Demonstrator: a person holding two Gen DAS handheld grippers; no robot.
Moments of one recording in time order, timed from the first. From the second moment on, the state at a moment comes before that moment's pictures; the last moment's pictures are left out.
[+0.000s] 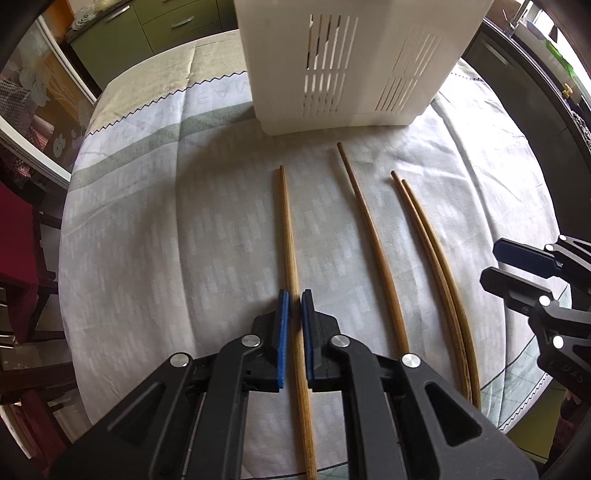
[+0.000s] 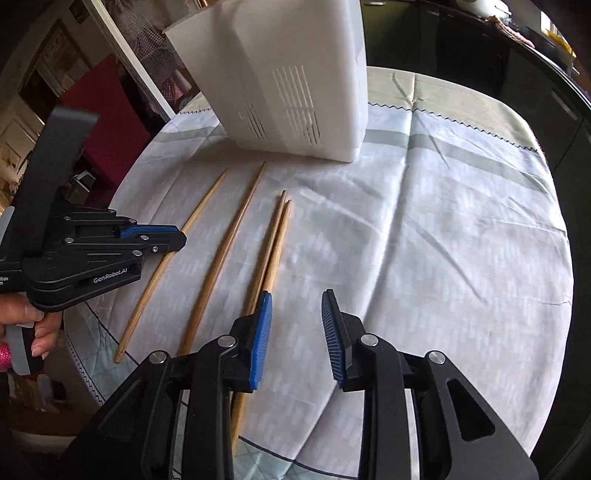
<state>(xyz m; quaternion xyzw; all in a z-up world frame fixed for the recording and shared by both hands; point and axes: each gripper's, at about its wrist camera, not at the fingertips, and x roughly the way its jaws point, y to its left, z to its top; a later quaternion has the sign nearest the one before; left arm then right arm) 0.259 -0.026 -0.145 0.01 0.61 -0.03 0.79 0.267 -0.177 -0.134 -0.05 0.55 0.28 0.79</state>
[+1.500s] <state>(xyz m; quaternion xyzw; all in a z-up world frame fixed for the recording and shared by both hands) 0.276 -0.018 -0.131 0.00 0.62 -0.03 0.79 0.295 -0.141 -0.117 -0.08 0.55 0.25 0.79</state>
